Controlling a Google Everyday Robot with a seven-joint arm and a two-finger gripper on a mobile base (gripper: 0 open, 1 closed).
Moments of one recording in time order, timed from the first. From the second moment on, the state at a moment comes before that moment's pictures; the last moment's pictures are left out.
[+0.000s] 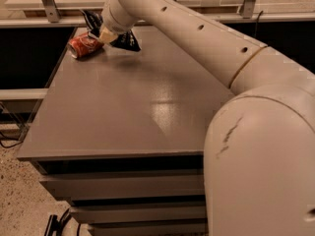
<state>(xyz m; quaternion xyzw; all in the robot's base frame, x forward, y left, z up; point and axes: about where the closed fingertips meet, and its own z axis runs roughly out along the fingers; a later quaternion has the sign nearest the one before) 0.792 0.158 0.925 -0.66 0.58 -0.04 0.47</state>
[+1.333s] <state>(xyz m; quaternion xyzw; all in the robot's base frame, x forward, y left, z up) 0.787 0.162 0.917 -0.67 0.58 -0.03 0.46</state>
